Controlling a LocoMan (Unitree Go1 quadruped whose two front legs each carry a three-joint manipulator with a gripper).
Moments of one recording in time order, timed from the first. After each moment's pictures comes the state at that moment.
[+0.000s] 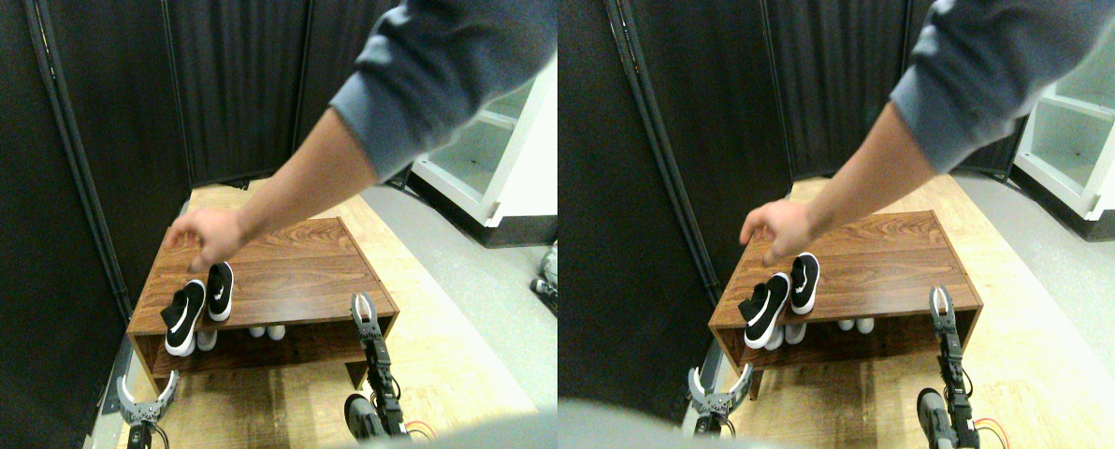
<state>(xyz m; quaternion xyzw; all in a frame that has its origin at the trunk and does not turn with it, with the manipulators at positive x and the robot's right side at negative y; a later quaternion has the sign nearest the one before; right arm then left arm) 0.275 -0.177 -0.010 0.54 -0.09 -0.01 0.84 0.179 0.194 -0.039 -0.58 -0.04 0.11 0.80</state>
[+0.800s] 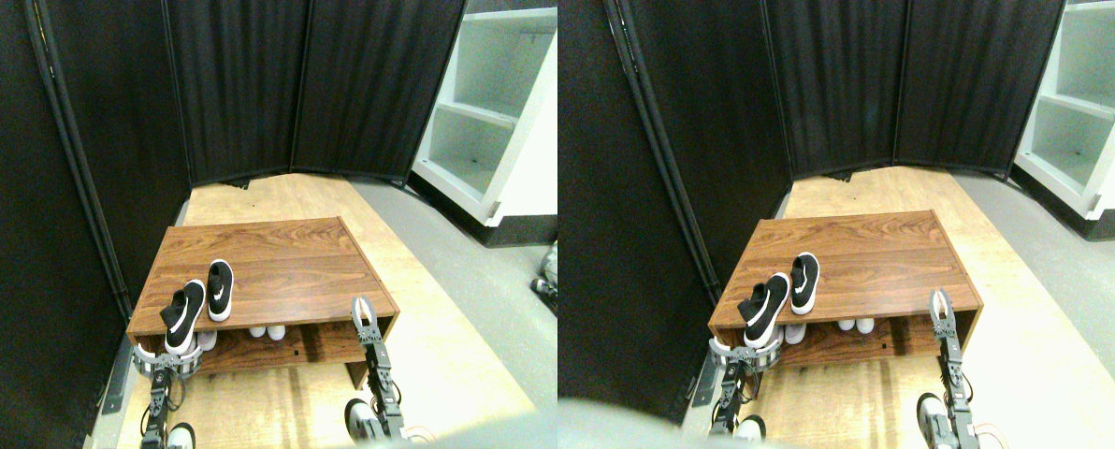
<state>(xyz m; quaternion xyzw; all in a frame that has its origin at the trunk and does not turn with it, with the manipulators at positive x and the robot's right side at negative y) 0.270 -0.176 -0.010 0.53 -0.08 -0.02 0.85 0.247 0.182 -0.052 -0.61 0.01 0.07 0.79</state>
